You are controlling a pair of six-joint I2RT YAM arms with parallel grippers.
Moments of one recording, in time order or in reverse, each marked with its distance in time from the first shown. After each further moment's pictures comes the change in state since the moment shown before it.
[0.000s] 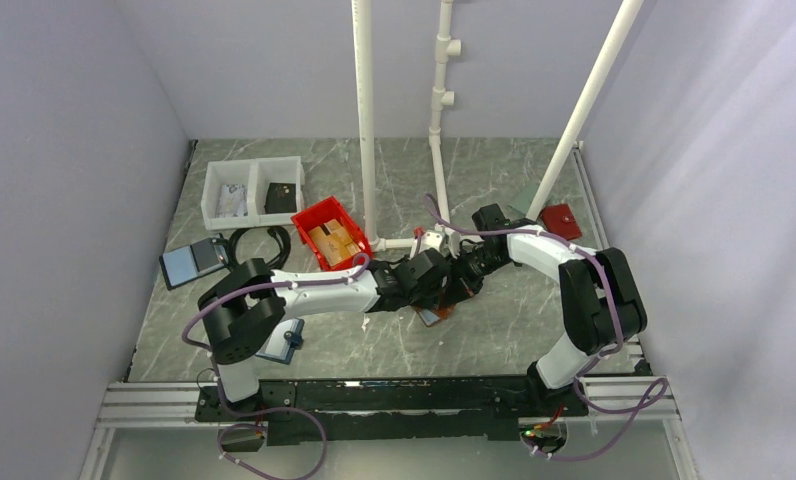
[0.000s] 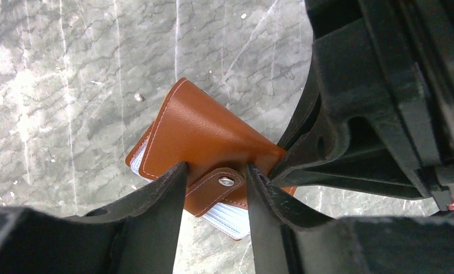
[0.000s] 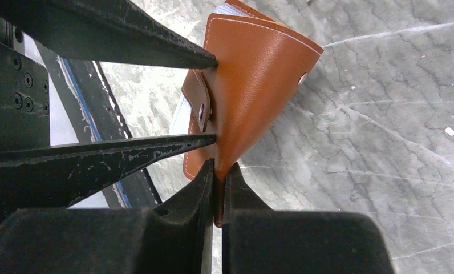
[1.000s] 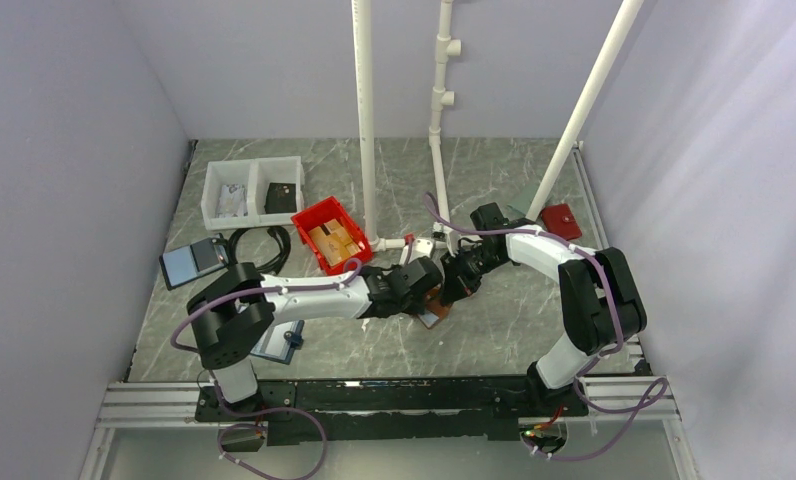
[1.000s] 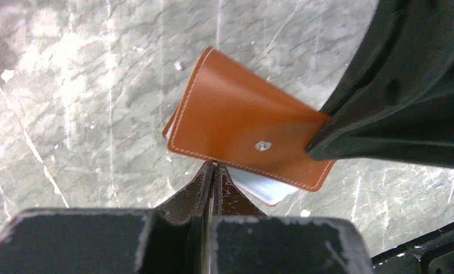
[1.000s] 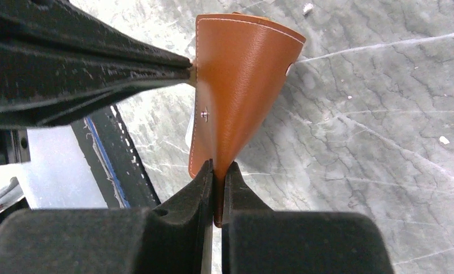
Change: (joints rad) left arm -0.020 -0.035 -0.033 -0.069 -0.063 -0.008; right arm 0.006 0.004 0.004 0.027 0.001 0.032
